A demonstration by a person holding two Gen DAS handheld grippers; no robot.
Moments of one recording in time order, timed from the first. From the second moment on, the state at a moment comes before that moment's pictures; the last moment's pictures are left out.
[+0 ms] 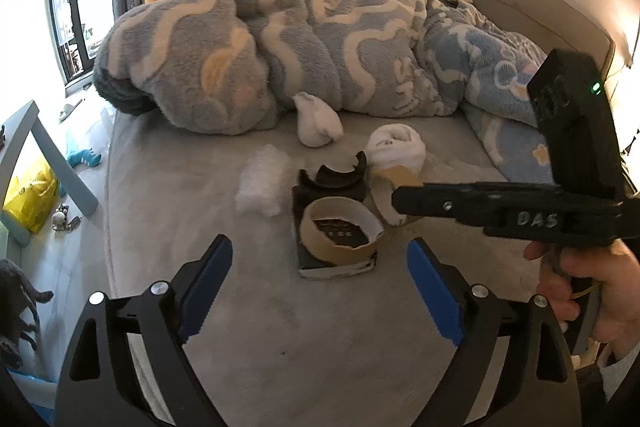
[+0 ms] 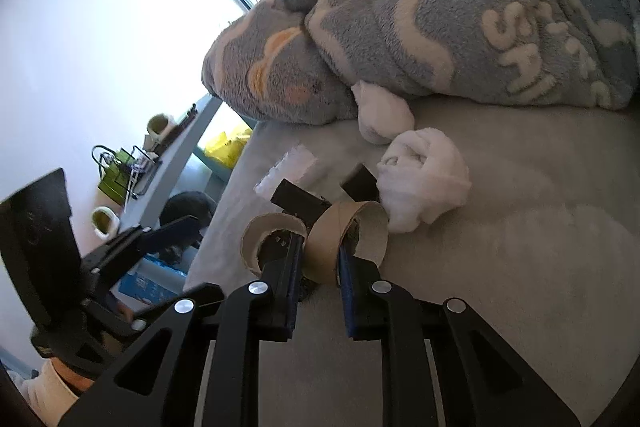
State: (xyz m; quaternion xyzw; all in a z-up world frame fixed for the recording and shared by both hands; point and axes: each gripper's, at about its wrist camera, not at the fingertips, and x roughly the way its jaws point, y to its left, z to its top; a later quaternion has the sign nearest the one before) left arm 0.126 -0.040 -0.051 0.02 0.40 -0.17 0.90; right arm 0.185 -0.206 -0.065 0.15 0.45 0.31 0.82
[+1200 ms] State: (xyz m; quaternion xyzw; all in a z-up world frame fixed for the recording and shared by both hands) left arm 0.140 -0.030 -0.060 -0.01 0.41 -0.14 0.90; right arm 0.178 -0.204 -0.026 0.21 0.40 0.36 0.82
